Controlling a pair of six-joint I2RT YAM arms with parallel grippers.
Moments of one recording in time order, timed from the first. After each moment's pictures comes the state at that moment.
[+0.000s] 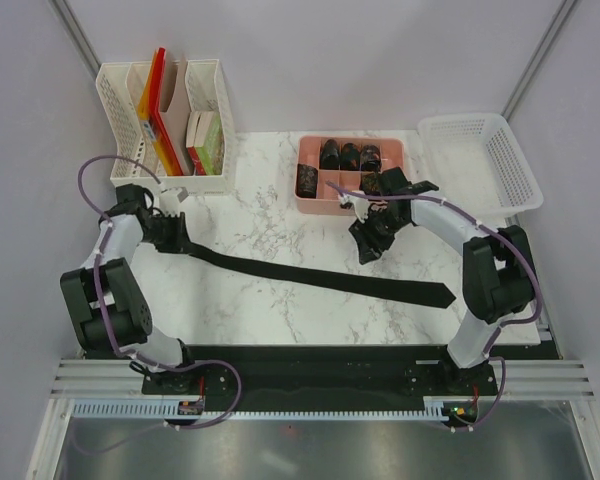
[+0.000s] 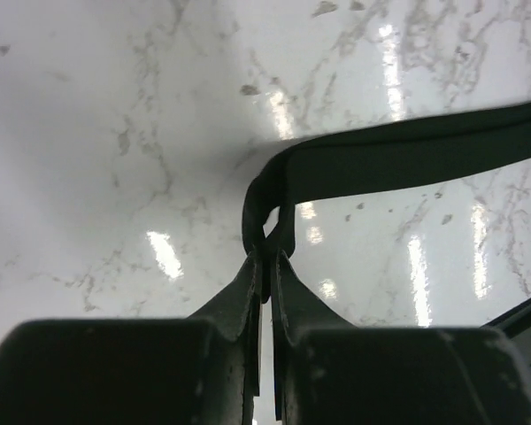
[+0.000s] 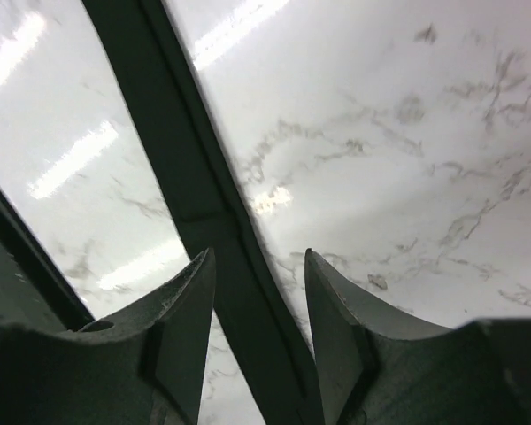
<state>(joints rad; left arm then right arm) 0.31 1.56 1.04 -0.72 0.53 0.40 0.34 1.76 1.25 -0.82 -0.48 -0.56</state>
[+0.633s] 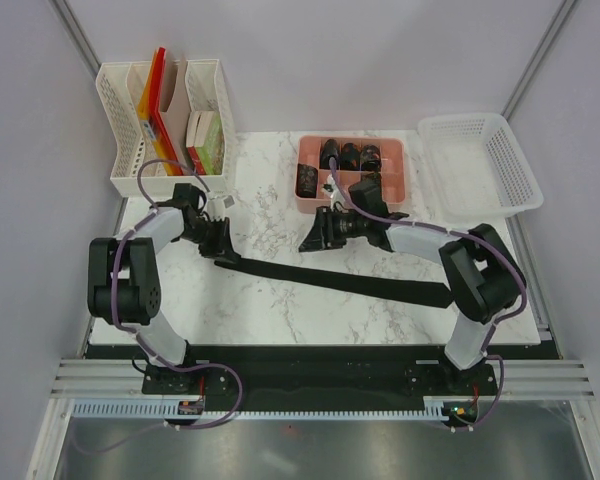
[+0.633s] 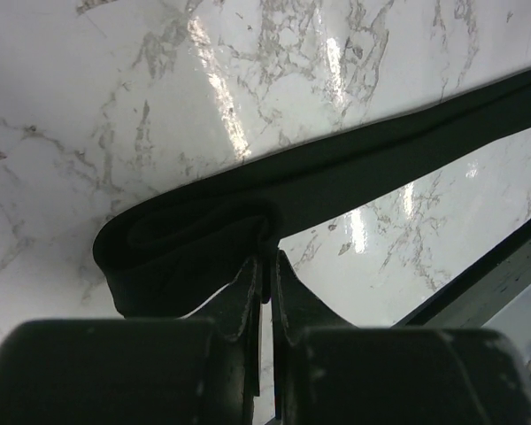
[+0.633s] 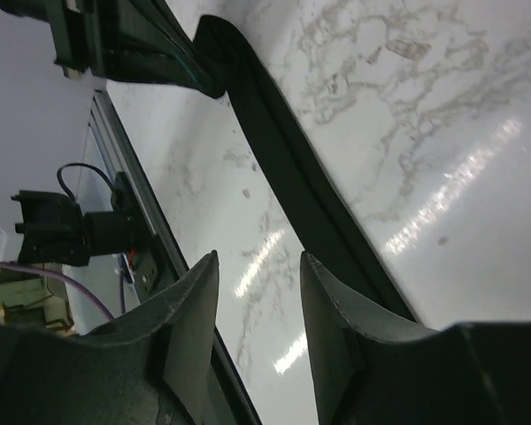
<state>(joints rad) -0.01 1.69 1.04 -0.67 0.56 0.13 0.51 1.77 1.04 0.06 -0.74 0.50</state>
